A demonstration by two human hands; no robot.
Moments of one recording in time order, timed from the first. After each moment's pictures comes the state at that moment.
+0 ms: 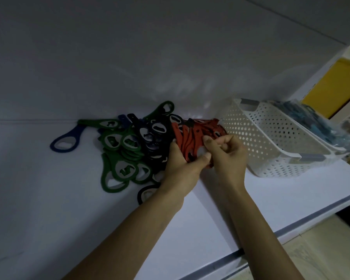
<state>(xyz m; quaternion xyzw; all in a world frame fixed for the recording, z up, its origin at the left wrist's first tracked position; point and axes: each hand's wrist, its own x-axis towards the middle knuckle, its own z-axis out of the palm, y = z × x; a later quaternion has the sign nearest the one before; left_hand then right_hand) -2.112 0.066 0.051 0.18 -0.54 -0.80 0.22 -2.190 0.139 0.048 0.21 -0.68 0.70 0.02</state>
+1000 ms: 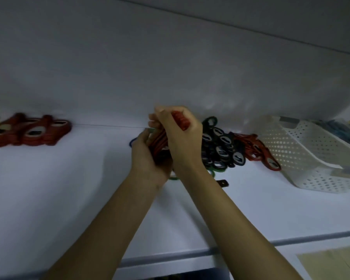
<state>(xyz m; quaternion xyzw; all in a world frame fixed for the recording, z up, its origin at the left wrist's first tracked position) -1.991 -0.018 0.082 0.13 -0.15 -0.92 0.33 -2.033 0.022 0.110 0.37 -0.53 0.75 -0.14</state>
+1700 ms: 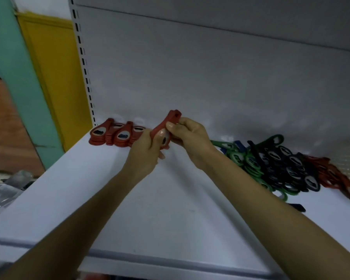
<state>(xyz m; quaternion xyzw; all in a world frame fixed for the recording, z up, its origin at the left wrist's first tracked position) -1.862 -0.146 0.056 0.32 -0.73 -0.44 0.41 -1.977 -0.091 0.102 0.39 -0.59 0.60 -0.36</state>
